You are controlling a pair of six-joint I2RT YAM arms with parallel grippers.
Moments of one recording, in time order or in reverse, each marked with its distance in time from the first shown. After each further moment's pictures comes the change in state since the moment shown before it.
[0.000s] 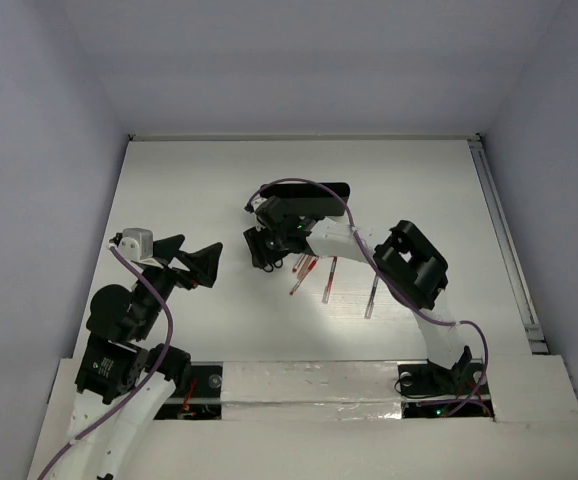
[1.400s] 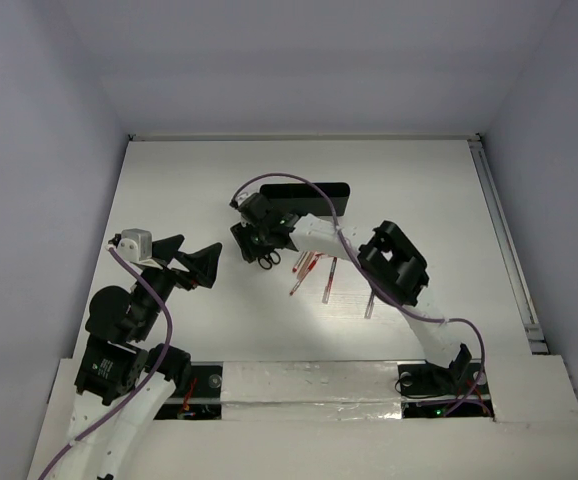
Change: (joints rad) left arm 0.000 -0.007 0.000 0.000 0.000 0.000; right arm 0.027 0.134 0.226 -0.093 0.077 -0.031
